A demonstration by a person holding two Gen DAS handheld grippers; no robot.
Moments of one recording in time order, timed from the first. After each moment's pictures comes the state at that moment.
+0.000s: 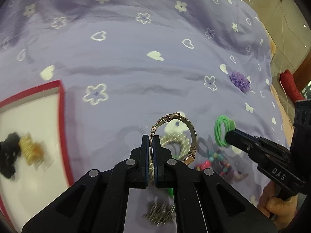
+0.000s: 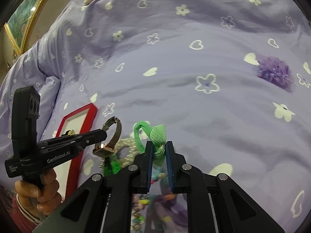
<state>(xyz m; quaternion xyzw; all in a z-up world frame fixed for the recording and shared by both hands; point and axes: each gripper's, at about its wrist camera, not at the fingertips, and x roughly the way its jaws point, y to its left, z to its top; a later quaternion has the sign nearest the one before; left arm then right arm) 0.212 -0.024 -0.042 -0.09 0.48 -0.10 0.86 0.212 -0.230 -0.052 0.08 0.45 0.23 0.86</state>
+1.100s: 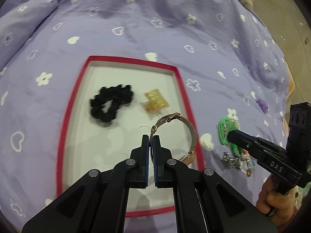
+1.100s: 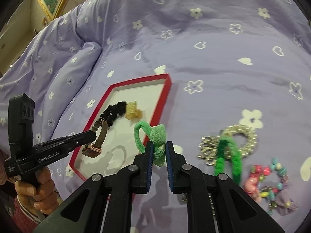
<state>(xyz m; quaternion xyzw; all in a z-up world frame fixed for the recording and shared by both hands) 0.087 0.138 -0.036 -0.18 0.45 0.03 0.87 0.156 -0.080 -0.045 0.02 0.46 0.35 0.81</state>
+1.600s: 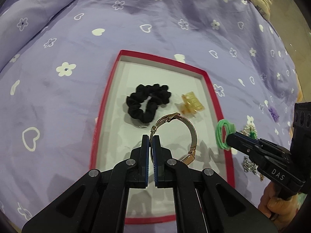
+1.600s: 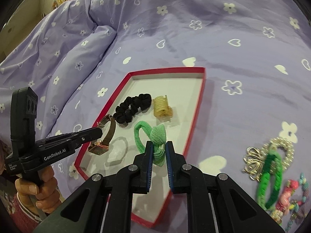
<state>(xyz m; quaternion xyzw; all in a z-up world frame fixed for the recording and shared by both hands) 0.081 0.187 -0.057 -0.20 0.45 0.07 0.87 0.149 -0.010 -0.056 -0.02 0.47 0.38 0.79</state>
